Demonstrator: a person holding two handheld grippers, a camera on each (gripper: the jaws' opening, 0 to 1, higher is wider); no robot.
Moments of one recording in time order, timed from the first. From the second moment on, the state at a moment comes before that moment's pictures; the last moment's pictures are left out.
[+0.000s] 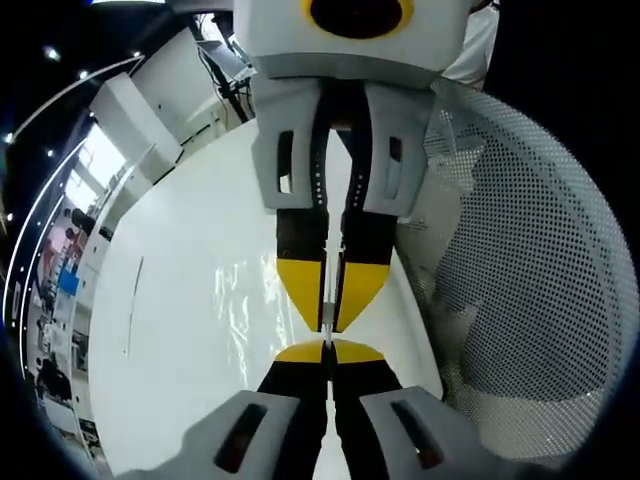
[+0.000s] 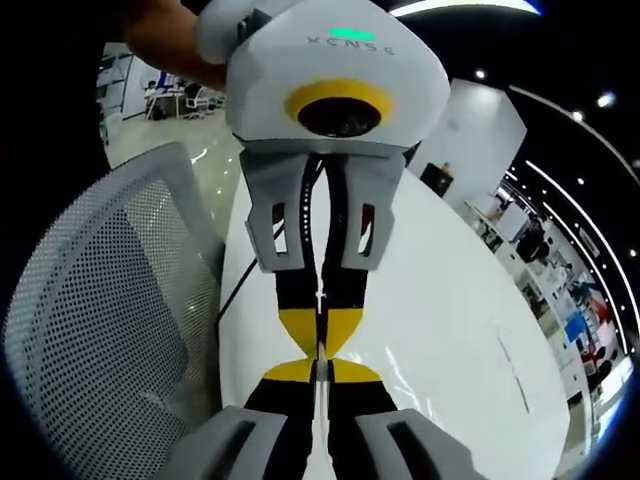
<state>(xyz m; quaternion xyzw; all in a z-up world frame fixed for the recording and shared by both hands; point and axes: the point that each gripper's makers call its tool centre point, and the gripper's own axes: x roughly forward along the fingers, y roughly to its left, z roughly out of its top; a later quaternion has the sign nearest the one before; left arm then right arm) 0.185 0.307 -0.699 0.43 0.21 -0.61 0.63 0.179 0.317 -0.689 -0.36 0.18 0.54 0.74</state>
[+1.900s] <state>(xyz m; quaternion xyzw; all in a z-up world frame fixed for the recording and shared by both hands) 0.192 0.313 -0.698 0.41 0.23 -0.60 0.65 0.184 0.306 -0.688 -0.35 0.19 0.52 0.75</state>
